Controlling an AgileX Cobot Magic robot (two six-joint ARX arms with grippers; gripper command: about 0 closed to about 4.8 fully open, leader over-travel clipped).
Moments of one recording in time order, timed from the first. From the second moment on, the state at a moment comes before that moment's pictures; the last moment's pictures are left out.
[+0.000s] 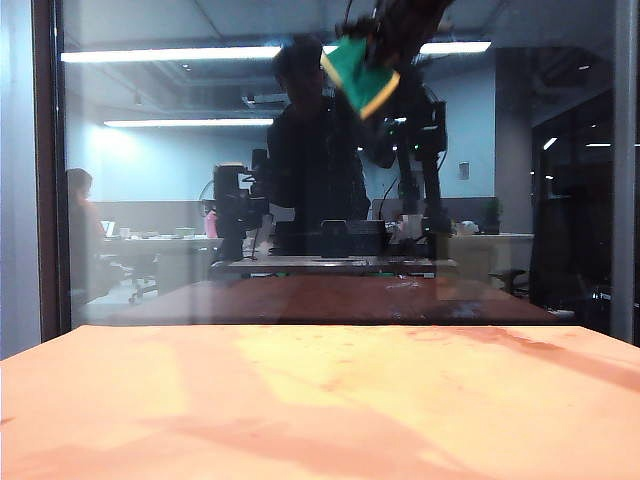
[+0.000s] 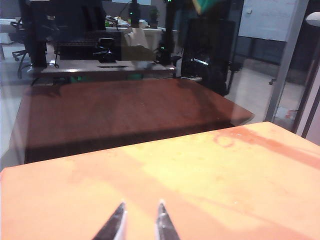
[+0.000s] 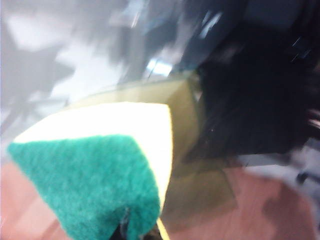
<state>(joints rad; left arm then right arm) 0.01 0.00 0.01 0.06 0.47 -0.04 0.36 2.16 2.30 -0.26 -0.01 -0.19</state>
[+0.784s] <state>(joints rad) 0.01 0.00 0.01 0.06 0.47 -0.04 0.36 2.18 2.30 -0.36 -0.01 -0.19</state>
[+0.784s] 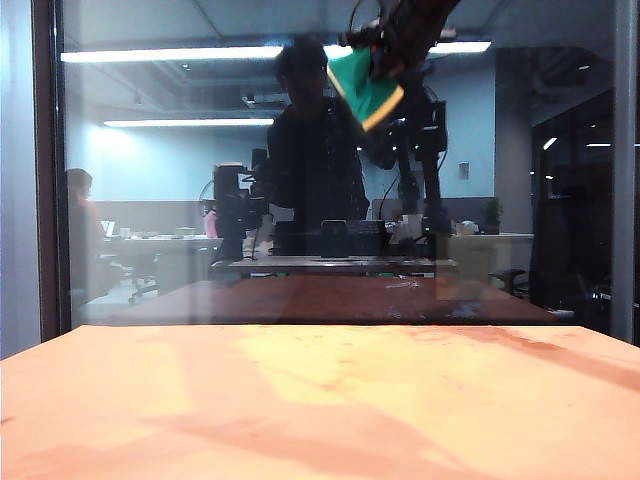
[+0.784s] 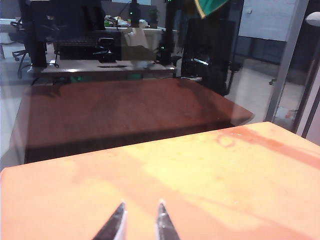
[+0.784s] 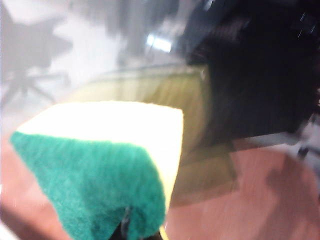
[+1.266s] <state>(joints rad) 0.01 0.00 0.01 0.06 0.47 -0.04 0.36 2.26 2.30 -0.53 0.00 -0.21</state>
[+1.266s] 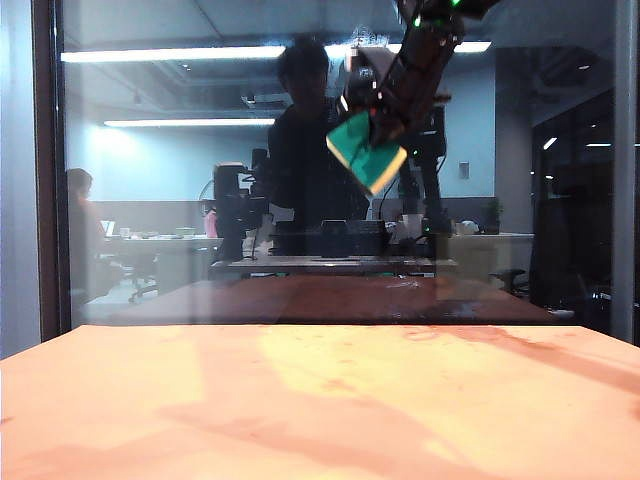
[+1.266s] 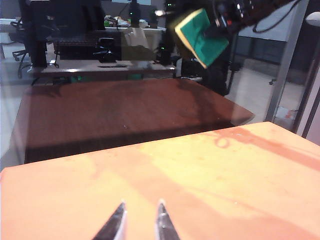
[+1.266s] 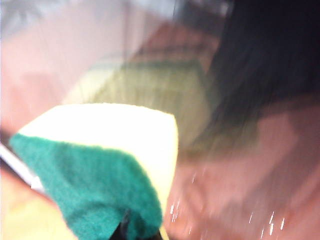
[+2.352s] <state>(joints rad) 0.01 0.00 0.01 0.06 0.45 -0.04 0.34 2.06 2.30 -0.52 0.01 -0.21</state>
